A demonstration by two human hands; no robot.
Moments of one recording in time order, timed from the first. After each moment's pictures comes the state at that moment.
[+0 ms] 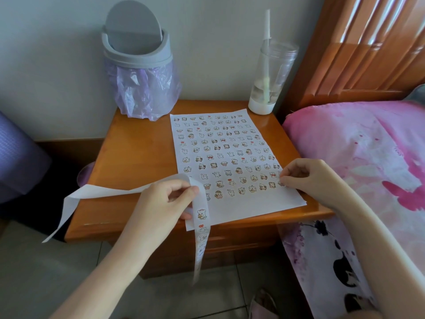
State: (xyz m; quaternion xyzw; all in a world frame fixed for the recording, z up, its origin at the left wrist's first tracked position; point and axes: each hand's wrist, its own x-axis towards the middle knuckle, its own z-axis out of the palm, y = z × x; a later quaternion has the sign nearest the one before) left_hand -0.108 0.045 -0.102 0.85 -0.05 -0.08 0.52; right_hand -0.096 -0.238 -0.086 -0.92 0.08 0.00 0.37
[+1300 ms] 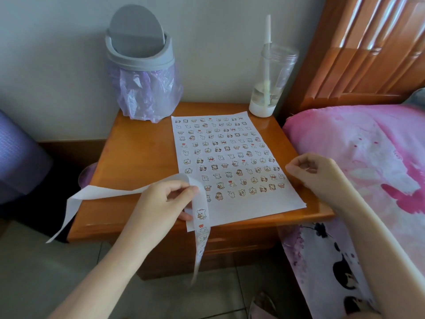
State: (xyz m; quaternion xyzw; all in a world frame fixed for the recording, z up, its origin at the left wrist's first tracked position) left_hand -0.108 0.046 -0.095 0.83 -0.05 -0.10 0.55; right_hand -0.093 -0.241 -0.085 -0.91 0.11 -0.09 0.39
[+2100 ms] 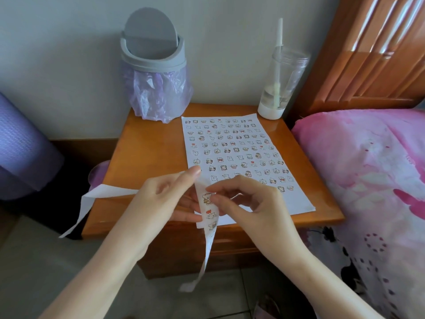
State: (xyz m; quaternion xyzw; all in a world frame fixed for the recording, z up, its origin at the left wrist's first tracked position) left_hand -0.118 0.059 -0.065 0.72 -0.02 -0.15 0.68; right_hand -0.142 -0.107 -0.074 -0.83 -0.12 -0.05 0.54
